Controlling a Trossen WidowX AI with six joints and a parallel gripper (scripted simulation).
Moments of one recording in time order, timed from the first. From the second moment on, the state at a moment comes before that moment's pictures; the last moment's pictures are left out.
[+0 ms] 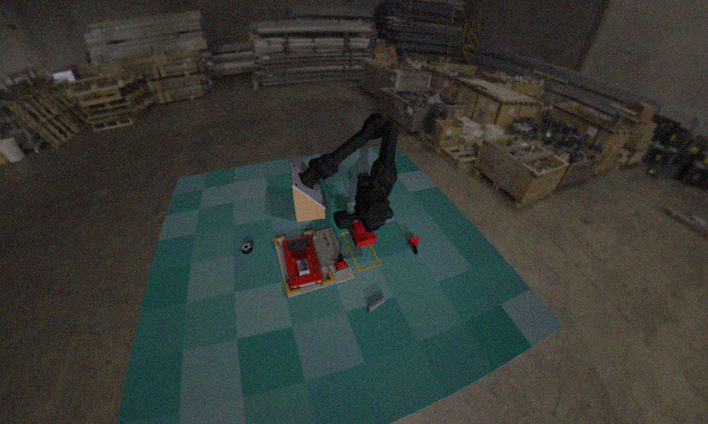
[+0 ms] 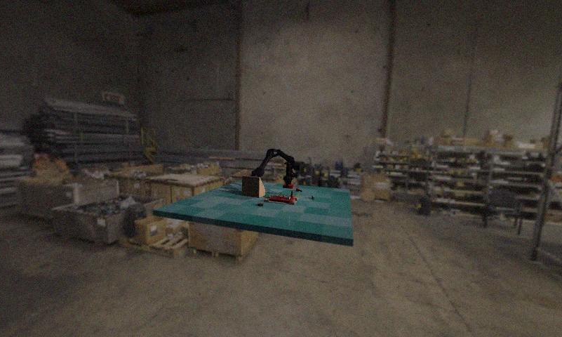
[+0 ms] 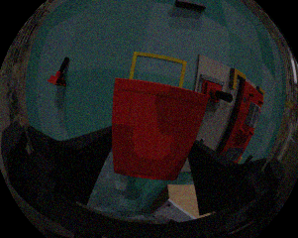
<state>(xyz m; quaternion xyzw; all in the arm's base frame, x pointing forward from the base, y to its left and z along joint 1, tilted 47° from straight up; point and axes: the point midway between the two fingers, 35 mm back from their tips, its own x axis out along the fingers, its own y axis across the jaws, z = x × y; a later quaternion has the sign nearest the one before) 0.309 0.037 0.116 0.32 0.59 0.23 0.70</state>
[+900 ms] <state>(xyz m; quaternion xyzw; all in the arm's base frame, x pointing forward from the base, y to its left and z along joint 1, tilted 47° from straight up) 0.314 0.053 0.102 0.32 0.59 0.23 0.70</state>
